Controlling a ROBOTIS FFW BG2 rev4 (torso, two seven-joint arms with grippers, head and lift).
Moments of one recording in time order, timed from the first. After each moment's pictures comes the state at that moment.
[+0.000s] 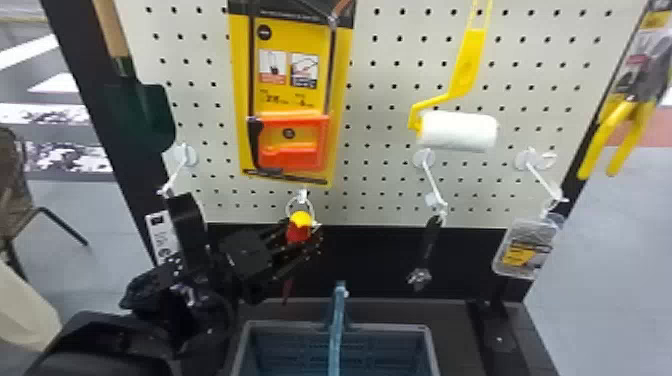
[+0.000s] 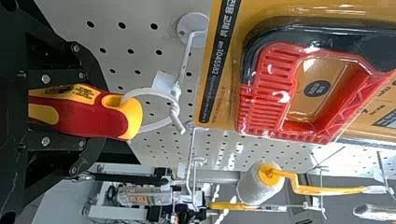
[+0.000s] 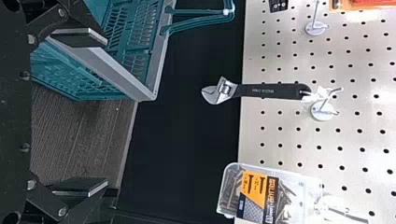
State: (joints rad) left arm -0.02 0.17 -0.11 -1.80 0.25 0.19 -0.81; right arm 0.77 0.00 -0.10 -2.08 0.02 -0.09 0.42
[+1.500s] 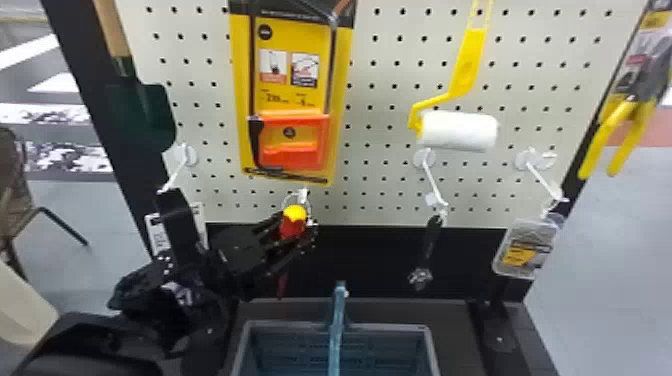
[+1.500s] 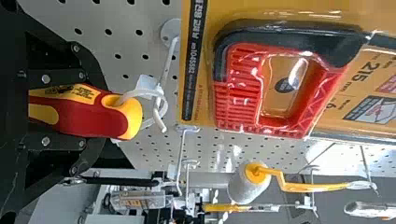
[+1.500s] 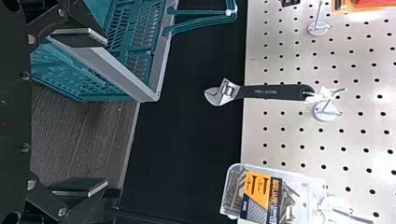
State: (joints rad) left arm 0.00 0.17 -0.09 -1.87 0.24 0.20 -0.79; right arm 0.77 0.00 -0.10 -2.08 0.02 -0.09 0.42
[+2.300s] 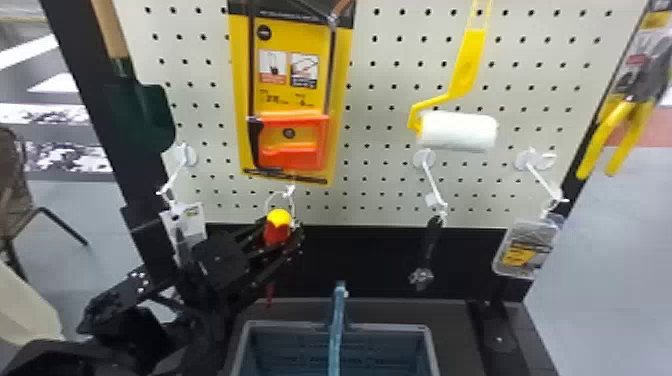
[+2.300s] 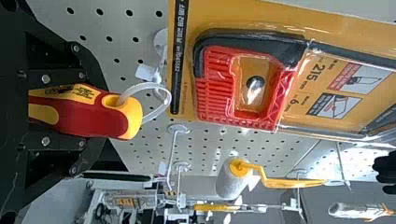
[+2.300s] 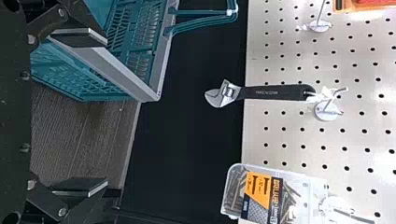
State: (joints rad) left arm 0.11 0.15 -0.03 -2.00 0.24 0.24 -0.77; right arm 0.77 0.00 -0.10 -2.08 0.02 -0.09 0.42
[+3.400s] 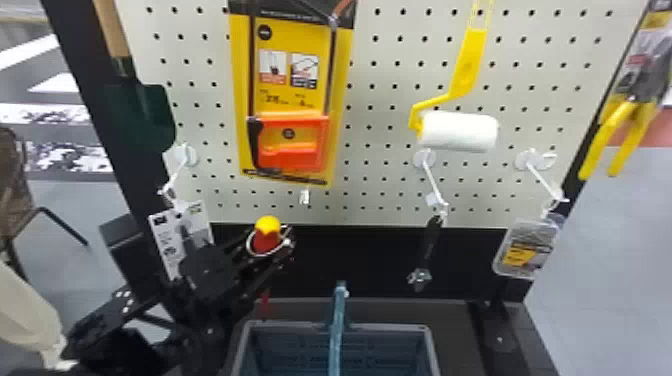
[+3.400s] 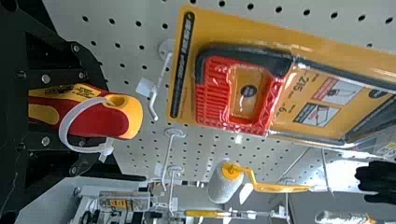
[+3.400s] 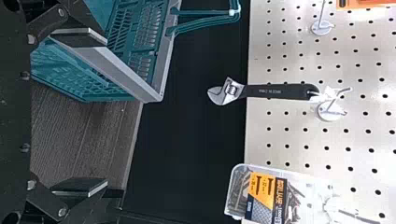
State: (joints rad) left arm 0.19 0.10 0.01 -2.06 0.25 0.24 -0.75; right arm 0.77 0.00 -0.10 -2.07 0.02 -0.09 0.42
